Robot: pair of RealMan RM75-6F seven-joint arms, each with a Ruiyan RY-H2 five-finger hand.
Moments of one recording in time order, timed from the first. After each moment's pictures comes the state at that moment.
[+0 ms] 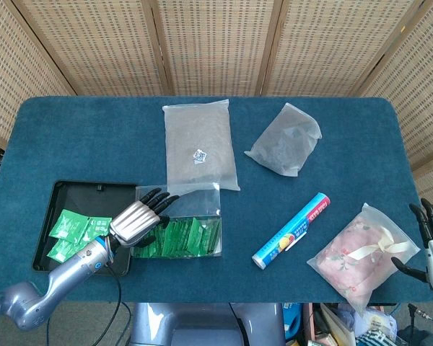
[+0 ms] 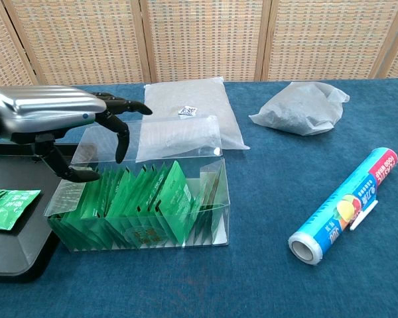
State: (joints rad) left arm -0.78 -1.24 -0.02 -1.79 1.38 0.89 0.35; right arm 0.02 -1.02 0.09 -1.68 -1.50 1.55 0.05
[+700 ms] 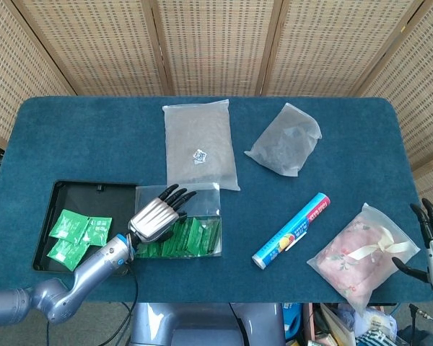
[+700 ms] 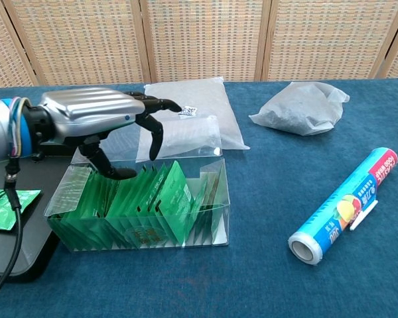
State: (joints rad) left arm -0.82 -1.40 -0.09 -1.72 1.27 0.90 0.49; right arm 0.02 -1.01 0.09 -1.68 -1.50 1.55 0.06
